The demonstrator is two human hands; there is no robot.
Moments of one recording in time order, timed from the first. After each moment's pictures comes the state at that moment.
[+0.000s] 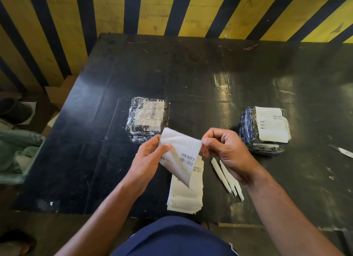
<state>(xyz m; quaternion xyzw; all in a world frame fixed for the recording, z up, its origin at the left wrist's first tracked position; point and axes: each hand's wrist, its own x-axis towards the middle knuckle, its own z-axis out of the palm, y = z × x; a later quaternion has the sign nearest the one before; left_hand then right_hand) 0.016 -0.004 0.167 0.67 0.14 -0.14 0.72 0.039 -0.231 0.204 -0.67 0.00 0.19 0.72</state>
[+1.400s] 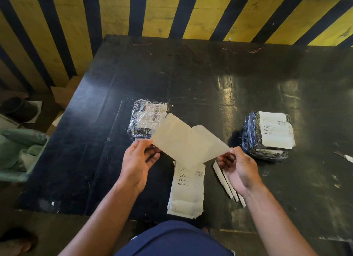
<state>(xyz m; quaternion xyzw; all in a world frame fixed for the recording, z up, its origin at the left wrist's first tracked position) 0.031 0.007 0.159 0.52 0.31 -0.04 0.80 0.035 -0.255 0.142 -0.47 0.31 0.09 0.82</state>
